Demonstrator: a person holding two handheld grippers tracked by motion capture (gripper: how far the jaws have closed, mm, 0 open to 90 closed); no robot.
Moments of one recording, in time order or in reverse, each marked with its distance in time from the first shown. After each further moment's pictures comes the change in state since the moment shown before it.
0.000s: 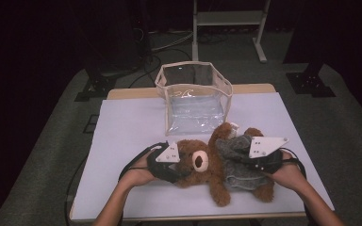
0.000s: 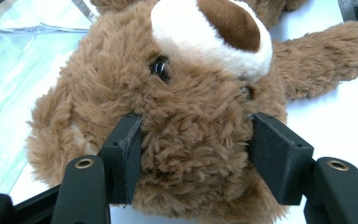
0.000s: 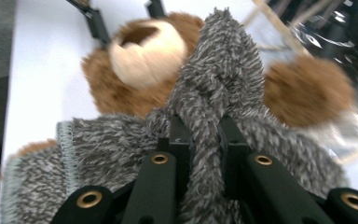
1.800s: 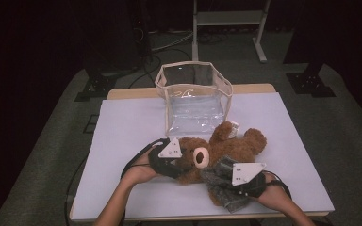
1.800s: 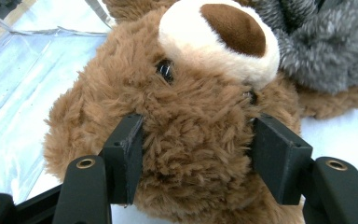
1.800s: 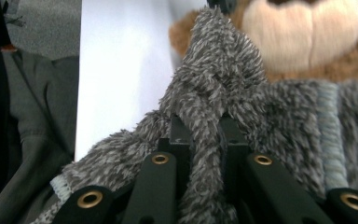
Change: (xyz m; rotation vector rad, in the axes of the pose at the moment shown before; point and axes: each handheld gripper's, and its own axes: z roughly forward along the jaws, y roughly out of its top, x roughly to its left) left arm 0.007 0.007 0.001 0.007 0.037 -0.017; right arm 0.060 -0.013 0.040 0.039 0.146 -0.032
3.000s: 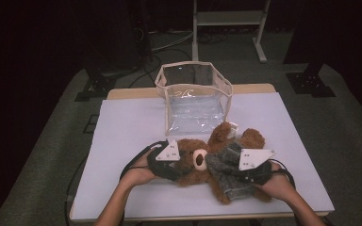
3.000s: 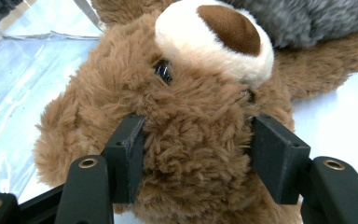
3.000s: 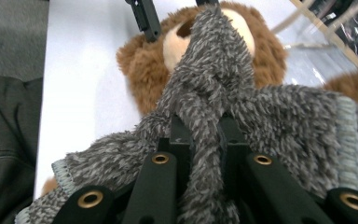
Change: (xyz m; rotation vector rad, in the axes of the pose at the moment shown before) left arm -0.006 -0.003 -0.001 -0.027 -0.015 0.002; right arm -0.028 0.004 -0.020 -0.059 -0.069 0.053
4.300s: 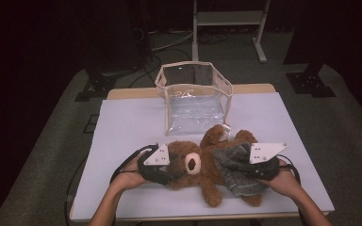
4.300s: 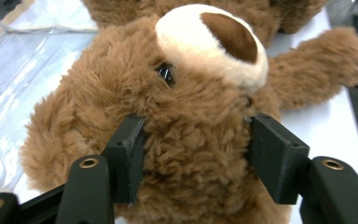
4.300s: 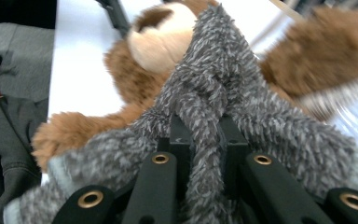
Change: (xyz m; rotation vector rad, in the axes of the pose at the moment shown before) left arm -0.006 -0.016 -0.020 -0.028 -0.024 0.004; right arm -0.017 -0.014 -0.015 -0.076 0.026 0.080
